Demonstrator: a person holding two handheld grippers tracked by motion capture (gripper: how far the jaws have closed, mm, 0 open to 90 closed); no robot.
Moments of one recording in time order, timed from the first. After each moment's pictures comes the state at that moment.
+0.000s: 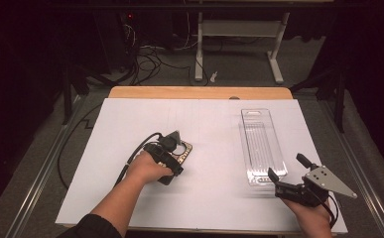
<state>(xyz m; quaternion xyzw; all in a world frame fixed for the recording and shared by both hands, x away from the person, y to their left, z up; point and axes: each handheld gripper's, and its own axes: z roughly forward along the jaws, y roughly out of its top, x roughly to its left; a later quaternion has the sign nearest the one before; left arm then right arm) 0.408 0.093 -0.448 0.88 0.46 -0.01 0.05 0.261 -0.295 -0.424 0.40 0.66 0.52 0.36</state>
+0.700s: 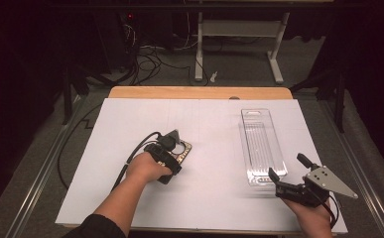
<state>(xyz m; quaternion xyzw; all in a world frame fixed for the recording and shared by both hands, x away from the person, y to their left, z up) 0.410 0.094 -0.448 0.88 0.47 -0.01 0.04 0.260 -0.296 -0.423 0.40 0.66 0.52 0.36</state>
